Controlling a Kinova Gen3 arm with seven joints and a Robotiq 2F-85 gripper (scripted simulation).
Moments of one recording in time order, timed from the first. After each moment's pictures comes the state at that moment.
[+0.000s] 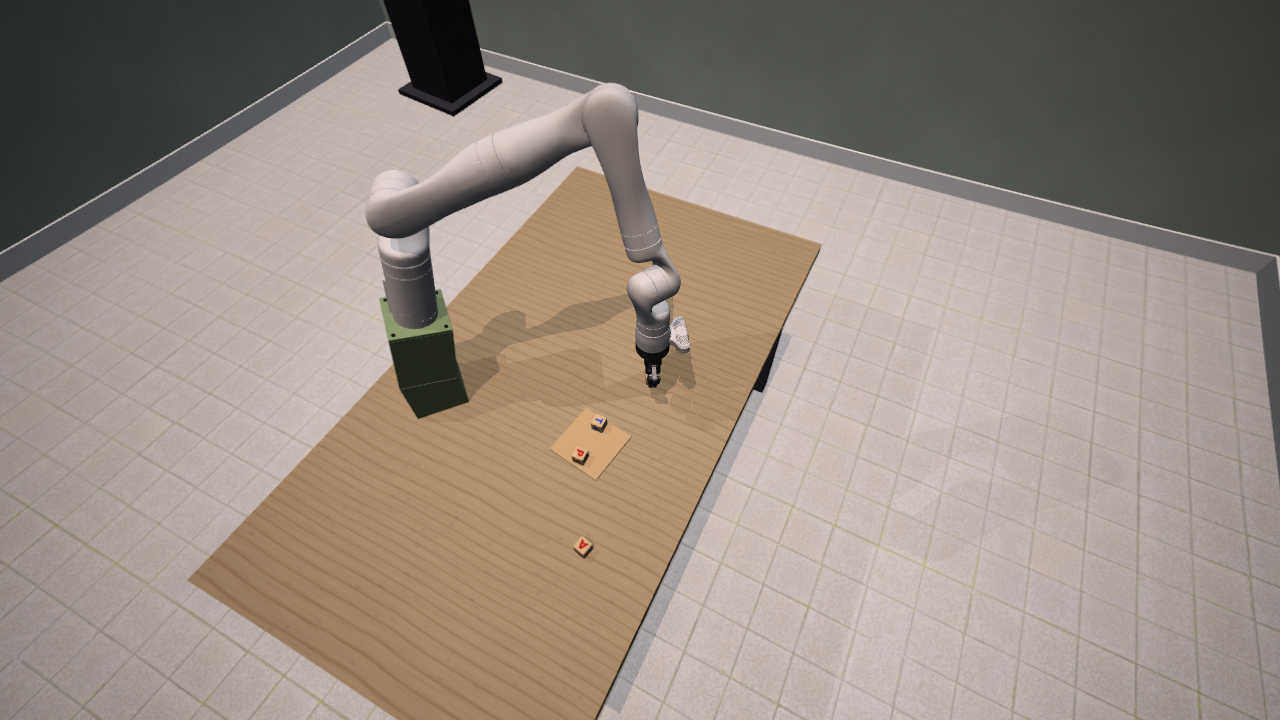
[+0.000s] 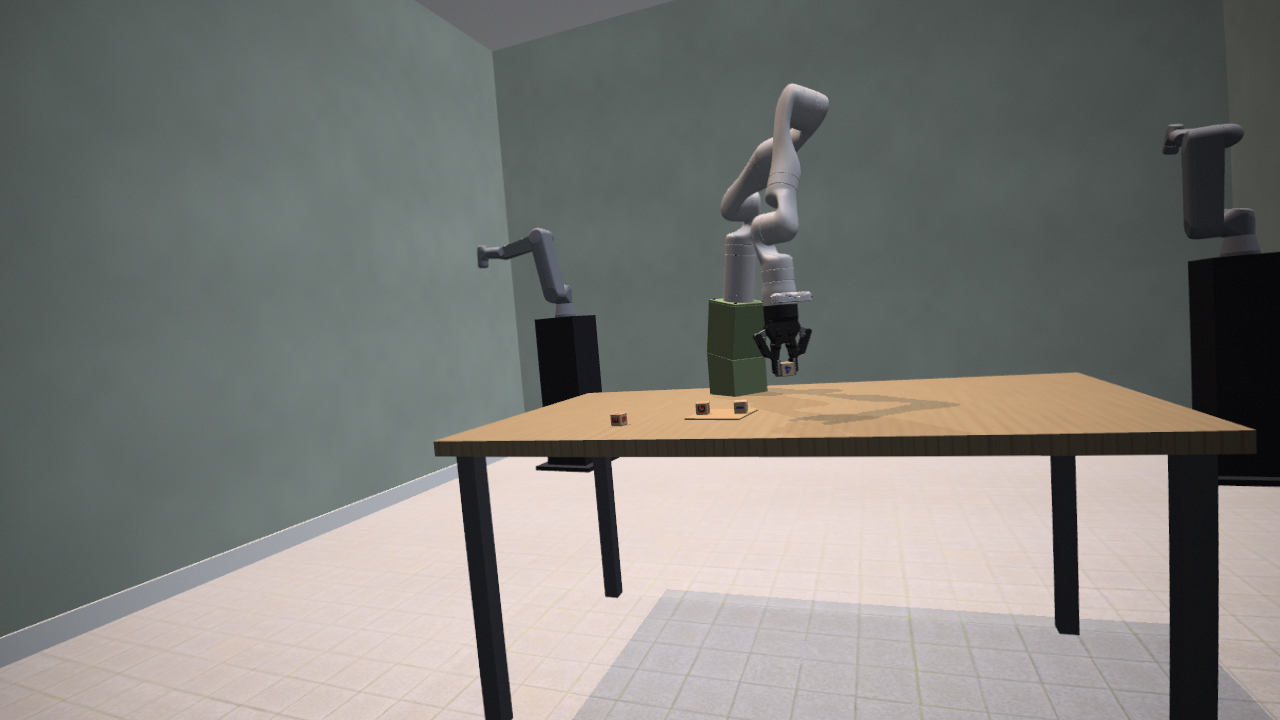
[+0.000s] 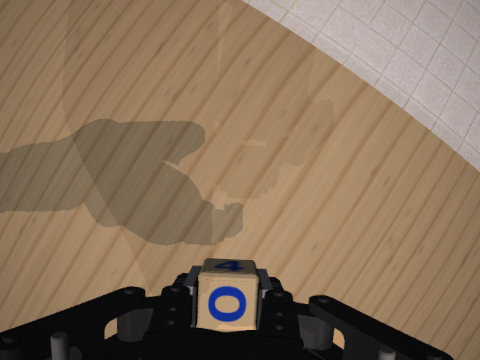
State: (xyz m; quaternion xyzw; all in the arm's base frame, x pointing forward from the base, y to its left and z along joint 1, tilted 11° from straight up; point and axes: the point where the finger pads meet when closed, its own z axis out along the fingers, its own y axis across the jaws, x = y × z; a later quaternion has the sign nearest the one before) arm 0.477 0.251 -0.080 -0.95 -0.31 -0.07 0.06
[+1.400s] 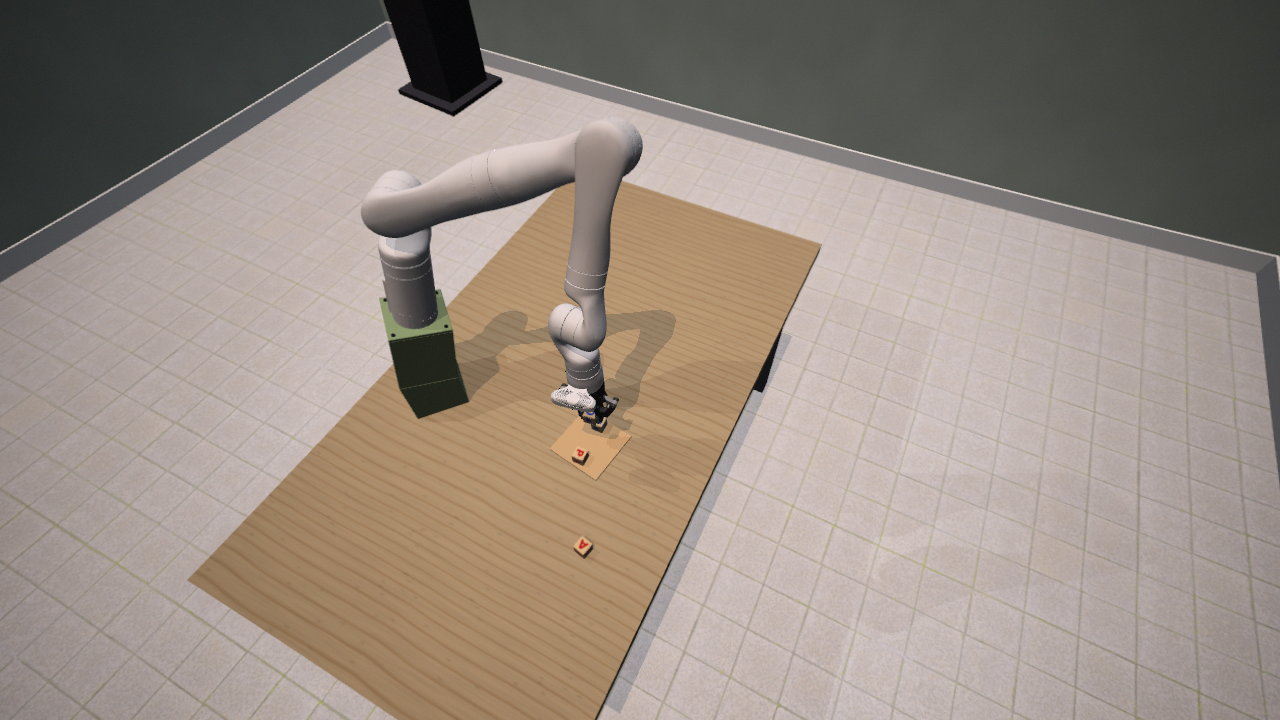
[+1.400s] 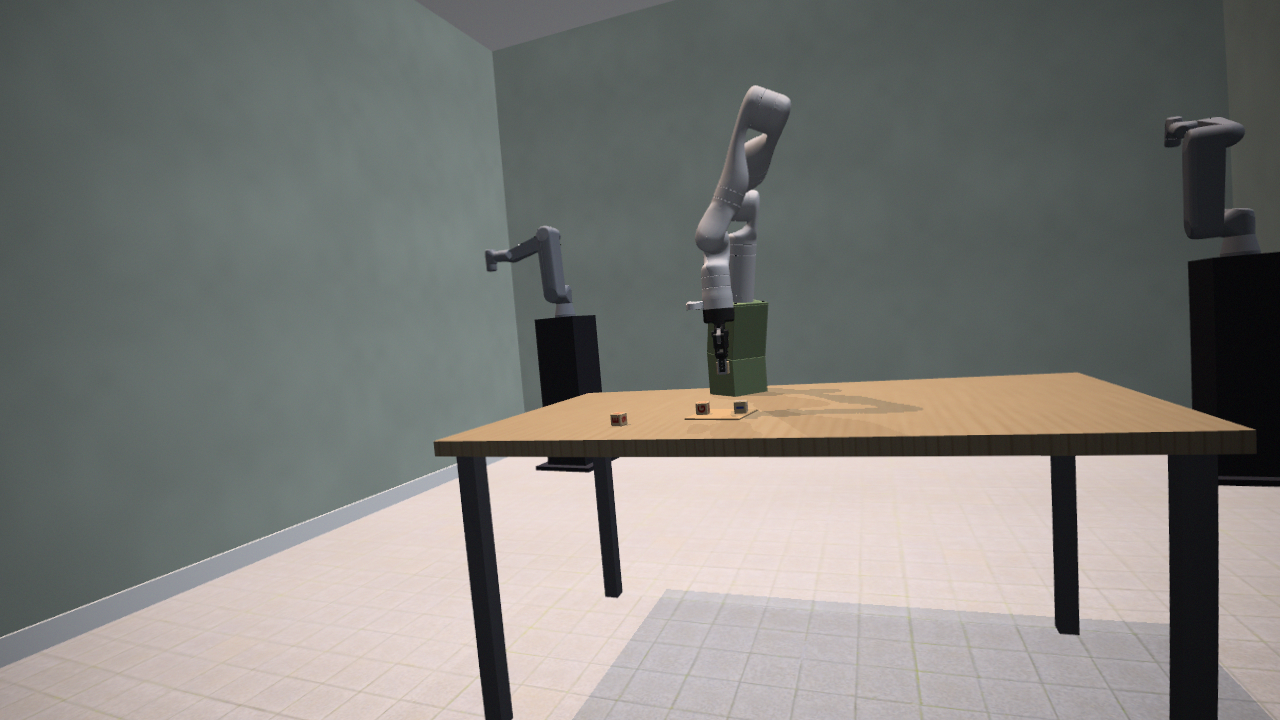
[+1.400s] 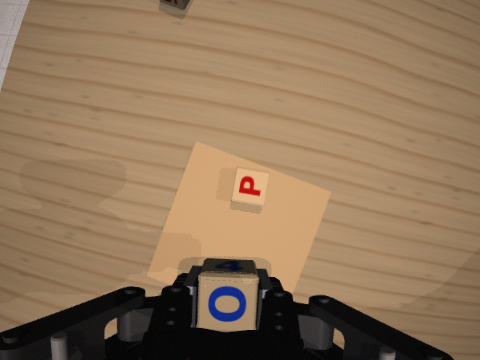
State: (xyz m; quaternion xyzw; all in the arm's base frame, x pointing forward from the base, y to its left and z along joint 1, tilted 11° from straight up) arm 0.418 0.088 -0.108 -0.79 0.61 0.01 0.10
